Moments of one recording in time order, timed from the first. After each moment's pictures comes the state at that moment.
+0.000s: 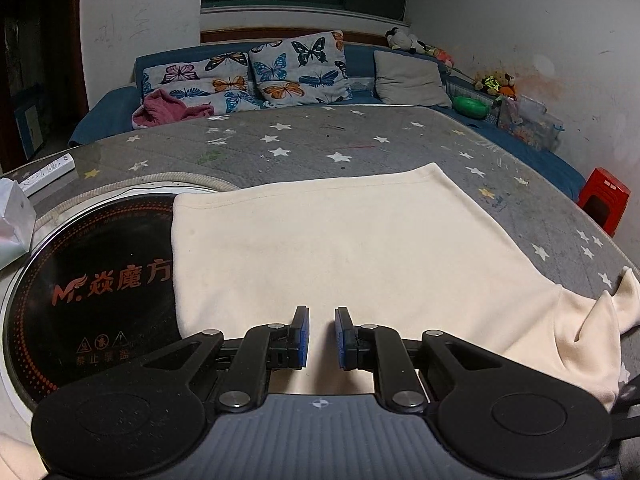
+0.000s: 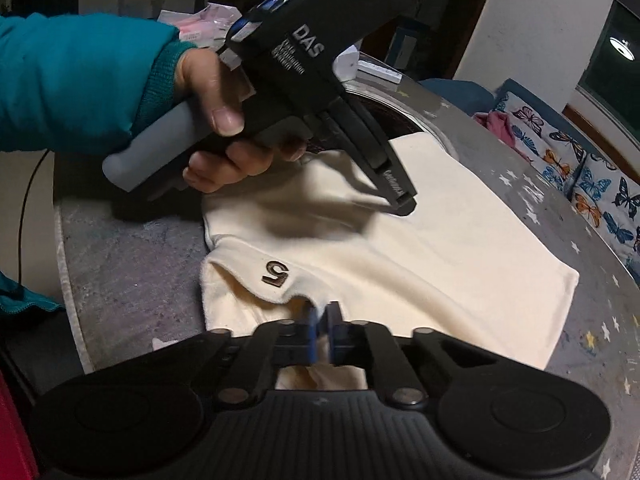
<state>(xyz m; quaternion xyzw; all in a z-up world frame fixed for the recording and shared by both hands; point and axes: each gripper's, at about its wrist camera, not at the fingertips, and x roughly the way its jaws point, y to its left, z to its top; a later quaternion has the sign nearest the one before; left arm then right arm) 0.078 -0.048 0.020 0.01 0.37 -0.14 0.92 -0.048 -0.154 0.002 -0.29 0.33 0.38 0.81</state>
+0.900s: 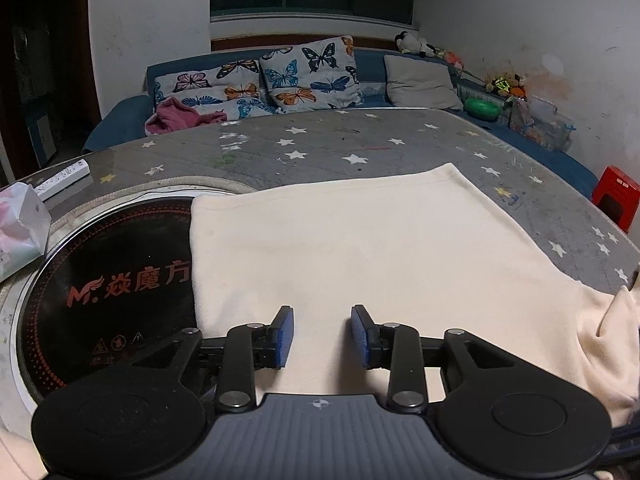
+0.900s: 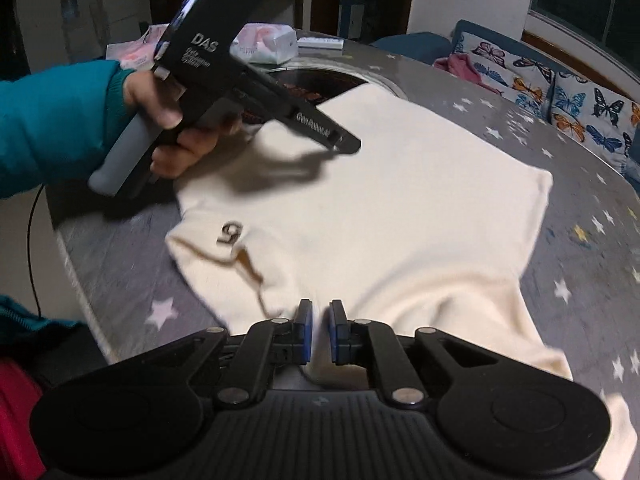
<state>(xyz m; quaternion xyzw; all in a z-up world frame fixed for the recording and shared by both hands) 0.077 -0.044 0.013 0.02 0.35 -0.11 0.93 -0.047 -0.219 0.004 -0.19 0.41 0.34 0.83</state>
